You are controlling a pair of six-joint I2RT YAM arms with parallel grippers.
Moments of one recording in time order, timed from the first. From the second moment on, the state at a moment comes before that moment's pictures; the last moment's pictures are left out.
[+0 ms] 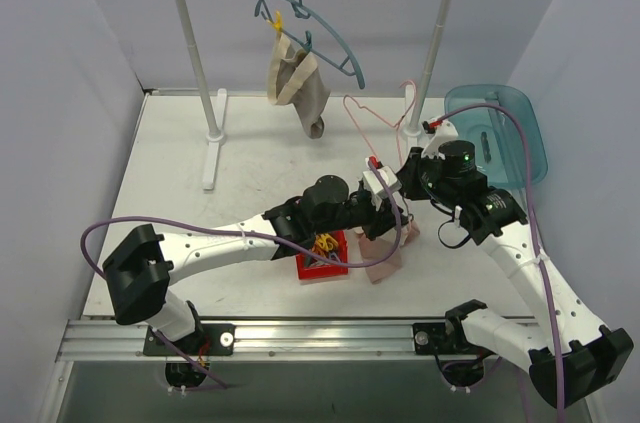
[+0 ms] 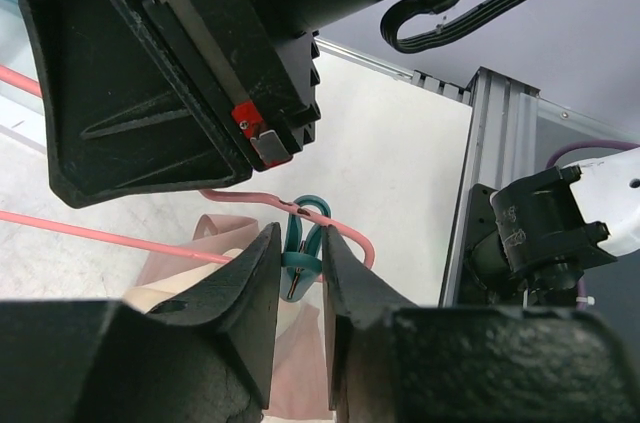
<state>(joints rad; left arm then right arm) -1.12 1.56 1.13 0.29 0.16 -0.17 0.40 1.01 0.99 -0.53 -0.09 0.34</state>
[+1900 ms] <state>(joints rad) -1.12 1.62 1.06 0.48 0.08 -0.21 0.40 1.00 1.00 -0.53 -0.11 0.35</state>
